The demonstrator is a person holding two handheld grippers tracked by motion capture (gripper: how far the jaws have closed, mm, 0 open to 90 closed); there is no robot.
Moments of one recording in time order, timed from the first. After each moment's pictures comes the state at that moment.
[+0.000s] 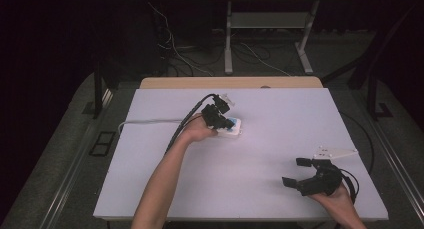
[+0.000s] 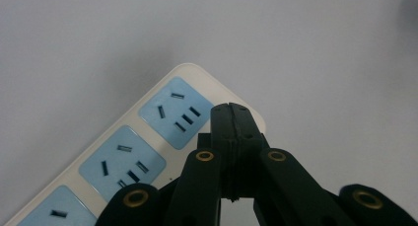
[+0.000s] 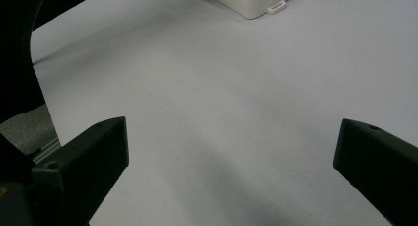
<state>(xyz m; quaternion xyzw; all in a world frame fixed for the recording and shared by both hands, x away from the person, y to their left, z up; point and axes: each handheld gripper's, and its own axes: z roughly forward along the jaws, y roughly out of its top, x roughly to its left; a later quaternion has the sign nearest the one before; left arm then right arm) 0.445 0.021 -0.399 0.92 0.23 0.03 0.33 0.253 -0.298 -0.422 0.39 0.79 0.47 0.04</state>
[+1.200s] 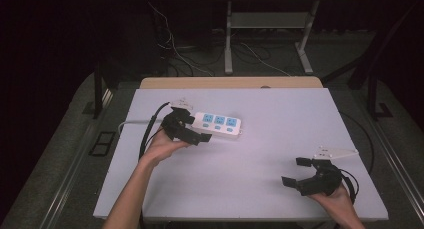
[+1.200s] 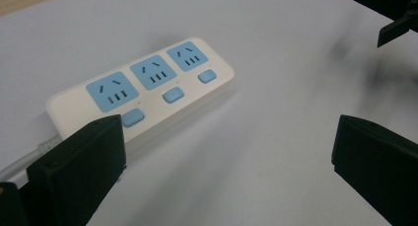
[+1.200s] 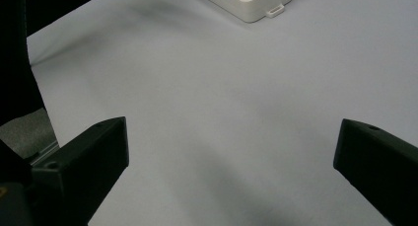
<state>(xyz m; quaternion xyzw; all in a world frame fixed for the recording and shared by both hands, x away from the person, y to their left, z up) 0.373 0.125 -0.364 0.85 0.31 0.04 0.43 0.252 -0.297 -0.422 0.39 0.79 0.47 0.04</state>
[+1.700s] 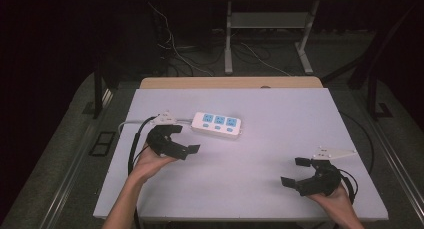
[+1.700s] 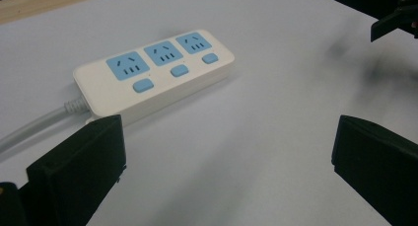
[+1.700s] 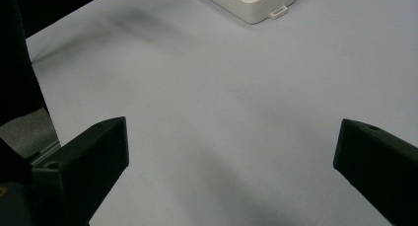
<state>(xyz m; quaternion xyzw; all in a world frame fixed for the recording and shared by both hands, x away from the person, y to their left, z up) 0.332 0.157 -0.375 0.82 0.32 0.08 0.46 0.252 -0.294 -0.421 0.39 0.79 0.47 0.04</state>
